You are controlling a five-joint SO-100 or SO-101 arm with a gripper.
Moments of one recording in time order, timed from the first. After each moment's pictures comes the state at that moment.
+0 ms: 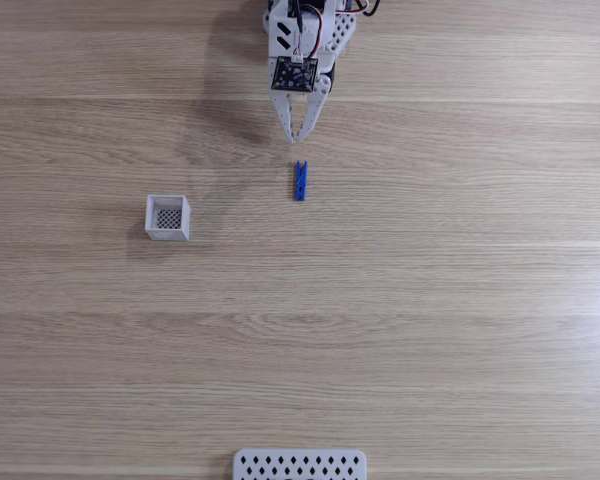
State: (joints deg) arm 5.3 192.8 178.9 75.3 -84.3
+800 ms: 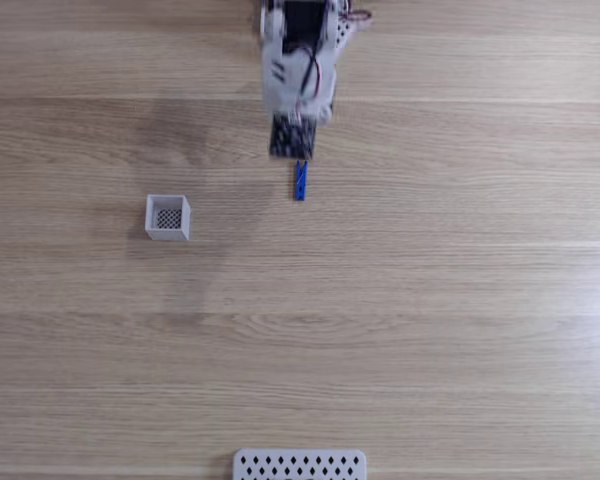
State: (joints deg) arm 3.3 117.9 127.0 79.4 -84.6
